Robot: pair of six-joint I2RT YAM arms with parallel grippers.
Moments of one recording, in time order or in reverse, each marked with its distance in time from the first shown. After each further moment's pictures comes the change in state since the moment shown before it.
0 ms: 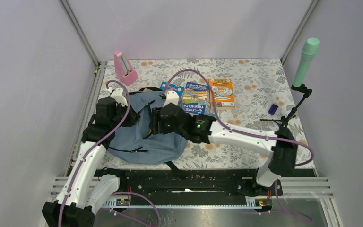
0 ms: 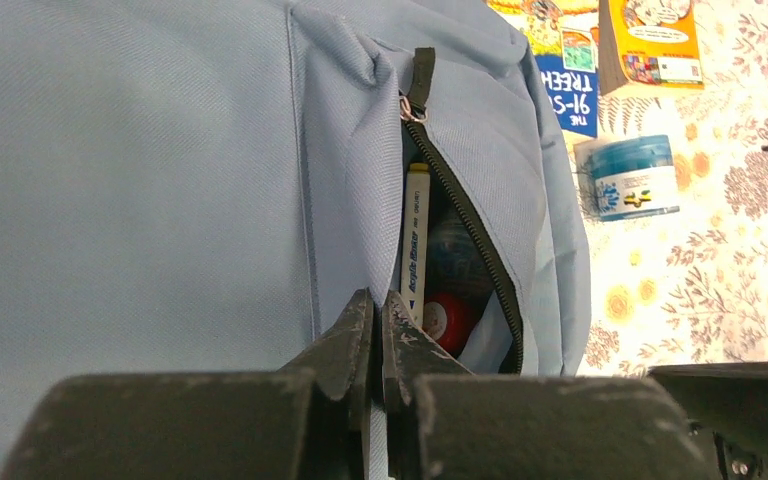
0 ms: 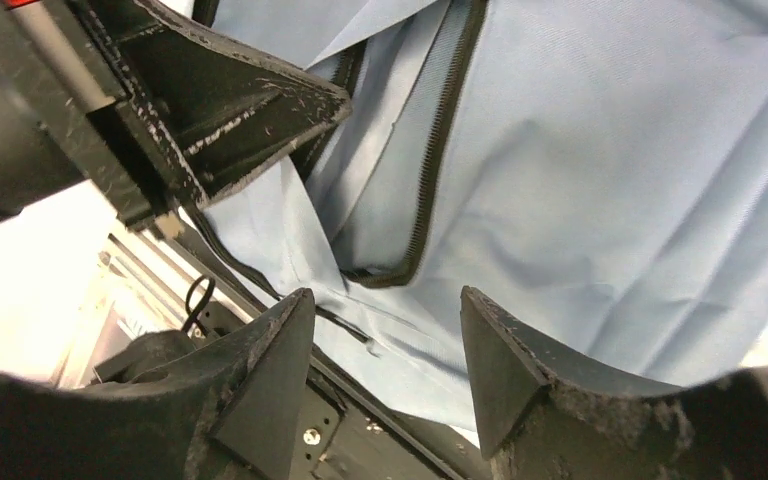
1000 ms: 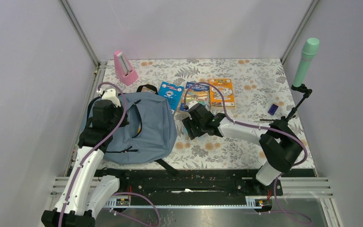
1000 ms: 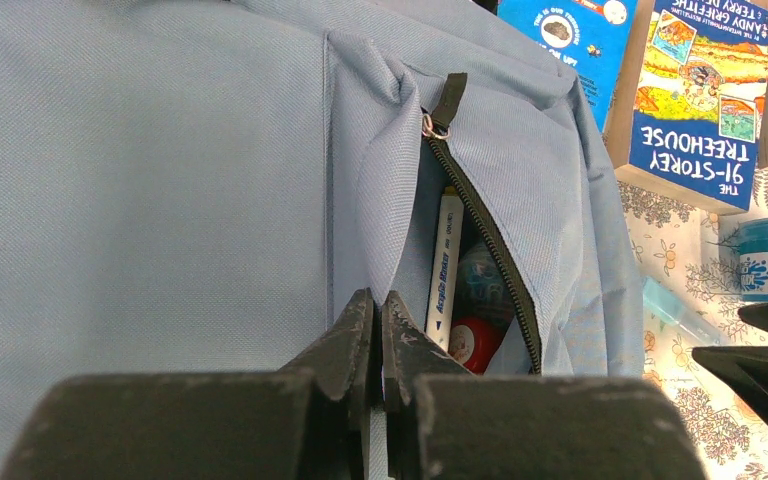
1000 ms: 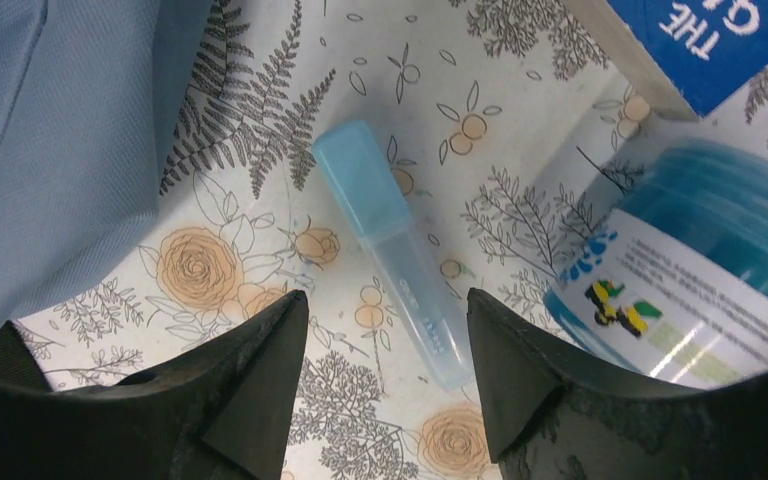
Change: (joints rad) left arm 0.008 -0.070 0.016 -0.058 -0.306 0.055; right arm -0.346 -0.067 -0.478 0.044 -0.236 -0.486
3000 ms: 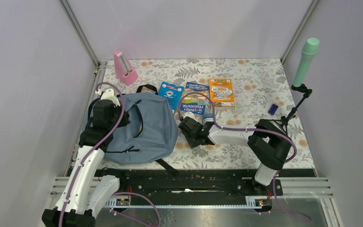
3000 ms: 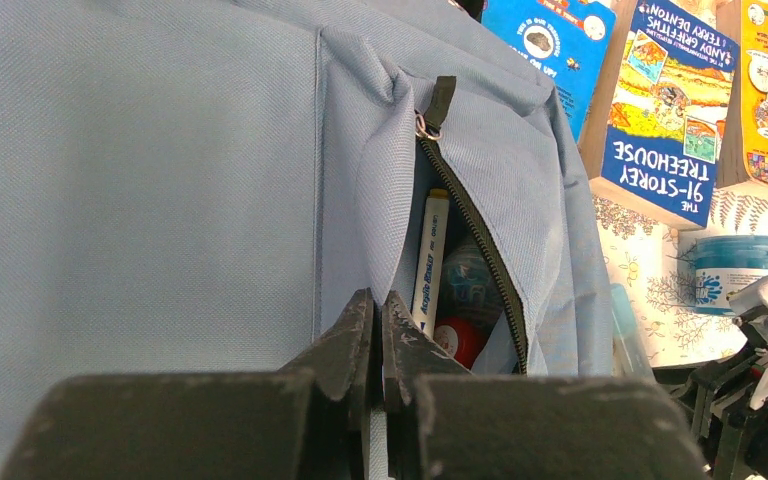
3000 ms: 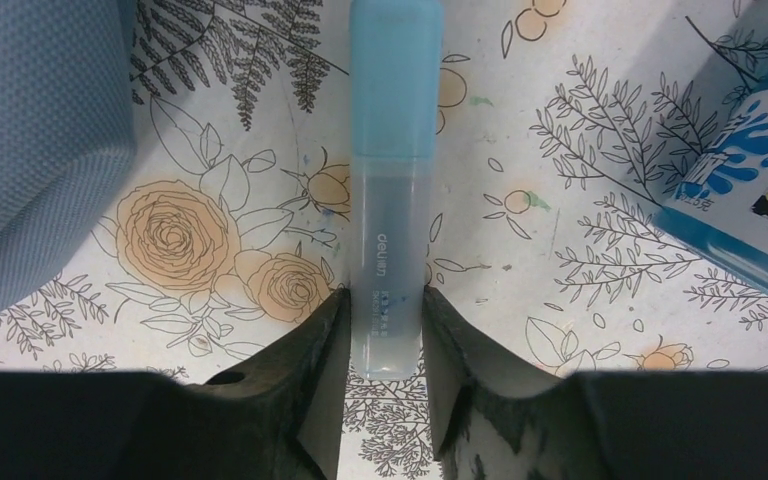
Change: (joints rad) left arm 0.000 0.008 -0.010 0.014 0.024 -0.089; right arm 0.151 0.114 0.016 -0.073 0.167 0.140
